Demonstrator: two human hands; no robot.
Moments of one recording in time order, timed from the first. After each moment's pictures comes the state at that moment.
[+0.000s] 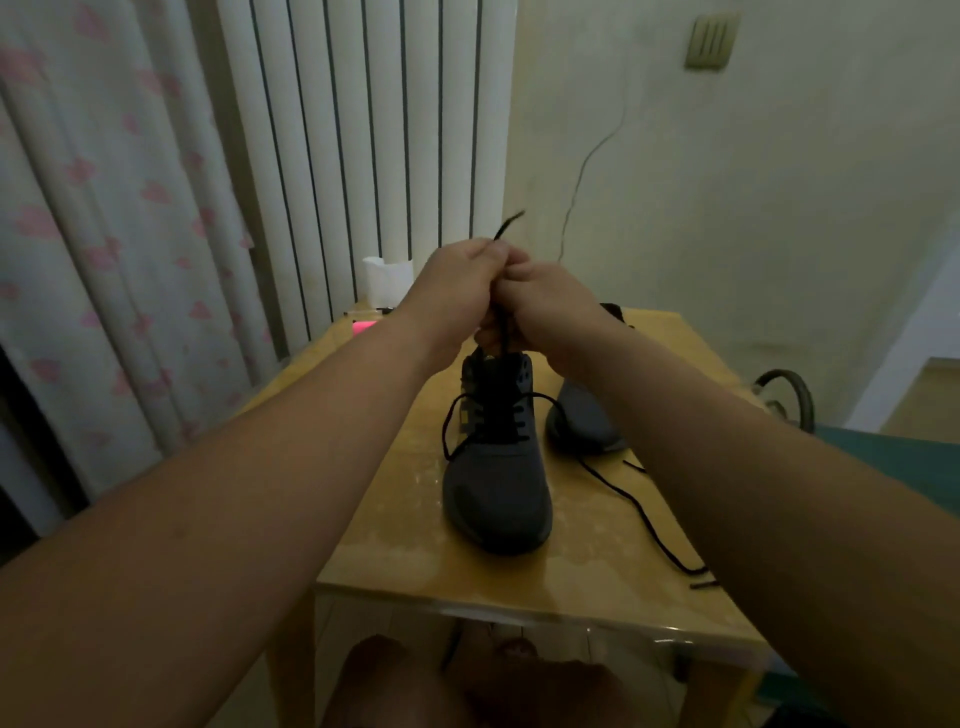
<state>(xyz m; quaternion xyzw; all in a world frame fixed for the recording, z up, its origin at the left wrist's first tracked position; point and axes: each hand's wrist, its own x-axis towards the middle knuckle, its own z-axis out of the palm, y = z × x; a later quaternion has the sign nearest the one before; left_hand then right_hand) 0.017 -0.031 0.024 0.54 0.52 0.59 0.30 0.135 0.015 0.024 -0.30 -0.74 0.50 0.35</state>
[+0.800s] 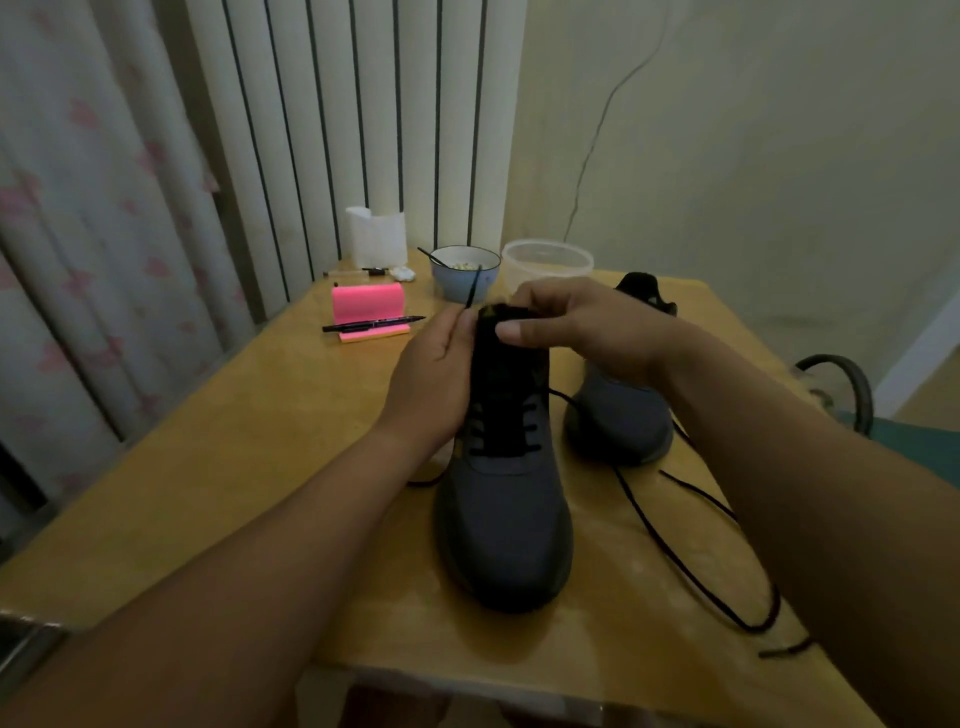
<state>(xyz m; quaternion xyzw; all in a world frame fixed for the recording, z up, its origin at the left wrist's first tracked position) -0.018 0.016 -0.102 0.52 0.56 0.61 0.20 0.150 0.101 -0.014 -0.25 -0.84 0.44 0.17</state>
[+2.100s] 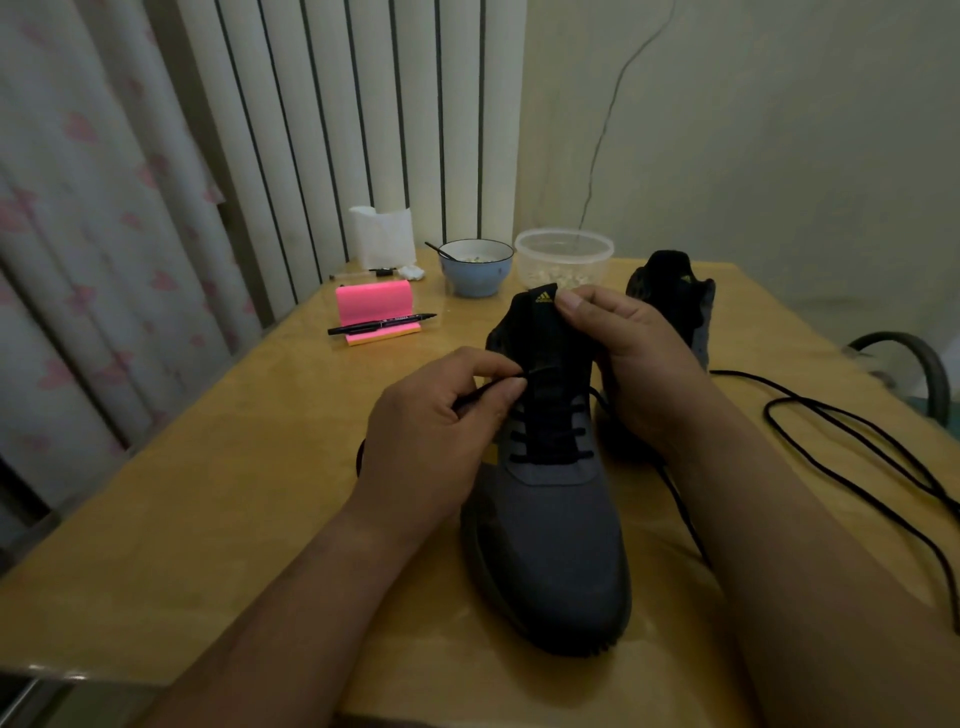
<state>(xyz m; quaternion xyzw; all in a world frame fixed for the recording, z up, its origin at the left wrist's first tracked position) -0.016 -0.029 -0.128 0.62 0.54 0.56 0.03 0.145 0.089 -0.086 -0.24 -0.65 0.58 0.43</state>
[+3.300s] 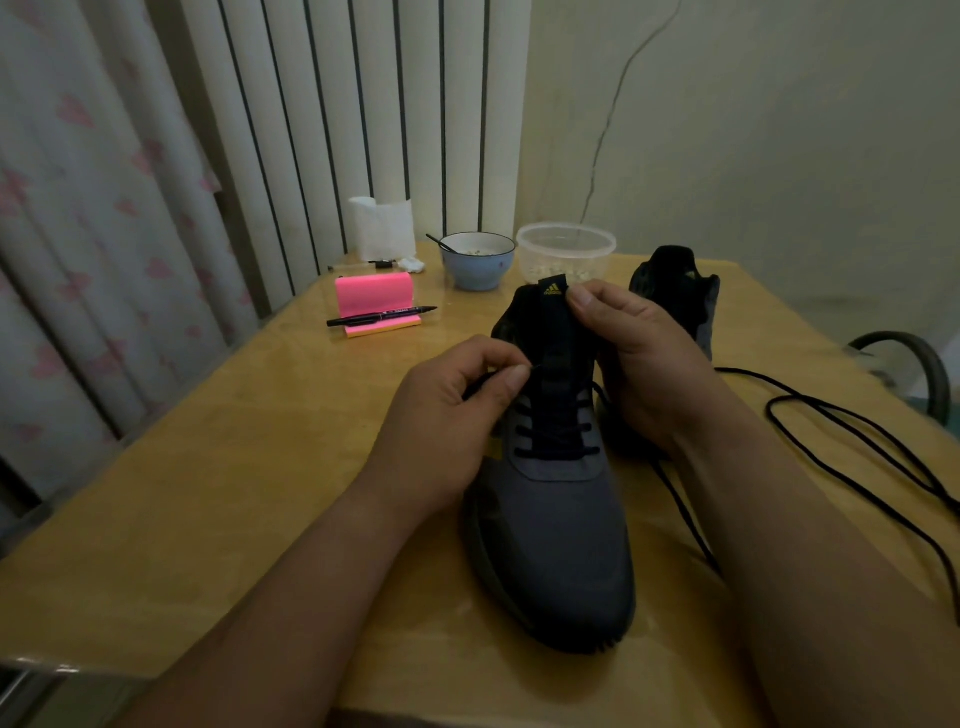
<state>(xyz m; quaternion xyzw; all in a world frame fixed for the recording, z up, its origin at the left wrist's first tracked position) -0.017 -0.021 -0.126 0.61 0.51 0.58 0.19 0.145 0.089 -0.090 -0.21 -0.63 0.61 0.43</state>
